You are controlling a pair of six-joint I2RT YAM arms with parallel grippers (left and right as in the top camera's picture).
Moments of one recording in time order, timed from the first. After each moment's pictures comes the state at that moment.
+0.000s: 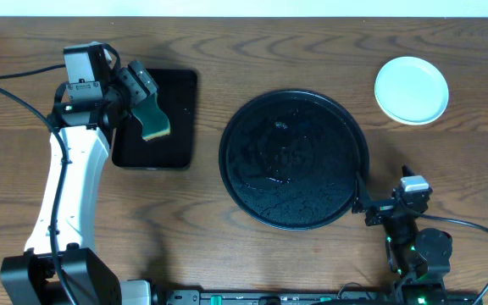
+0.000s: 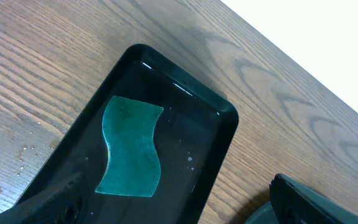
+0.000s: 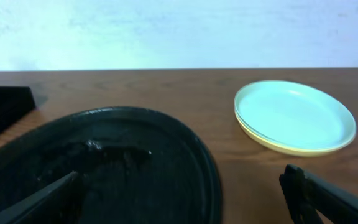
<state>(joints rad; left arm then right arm) 0.11 1.53 1.26 -0.55 0.10 -0.51 0.06 0.22 0.01 0.06 -0.11 0.06</state>
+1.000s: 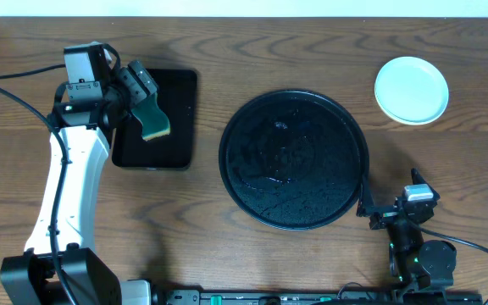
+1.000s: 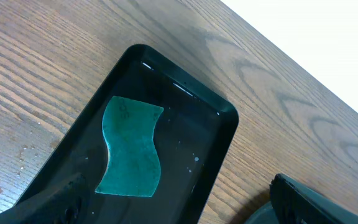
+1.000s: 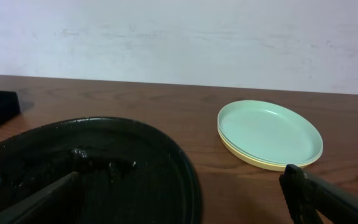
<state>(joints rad) 0.11 1.53 1.26 -0.55 0.10 -0.51 0.06 0.01 0.01 -0.06 -0.08 -0.01</state>
